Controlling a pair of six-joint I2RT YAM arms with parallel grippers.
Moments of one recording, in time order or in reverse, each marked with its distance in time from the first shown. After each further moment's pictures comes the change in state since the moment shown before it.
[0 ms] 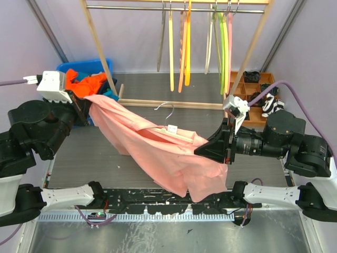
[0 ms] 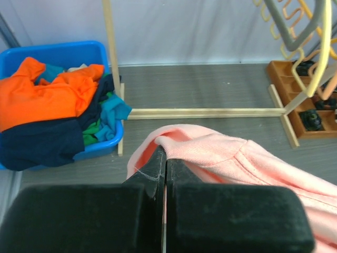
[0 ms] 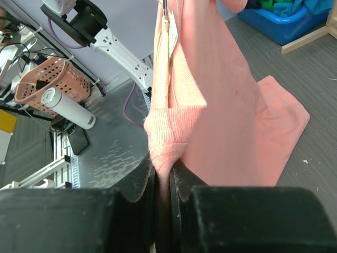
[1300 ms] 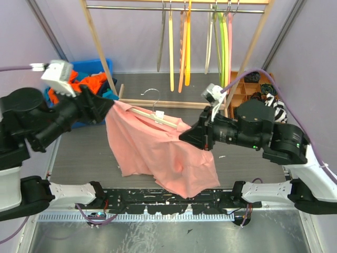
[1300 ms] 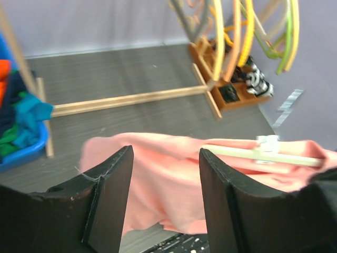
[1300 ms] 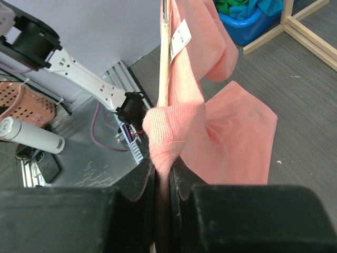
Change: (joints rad) left arm 0.002 0.143 0.285 -0.148 0.267 -0.116; right arm -0.001 0.138 0.056 0.029 0.153 0.003
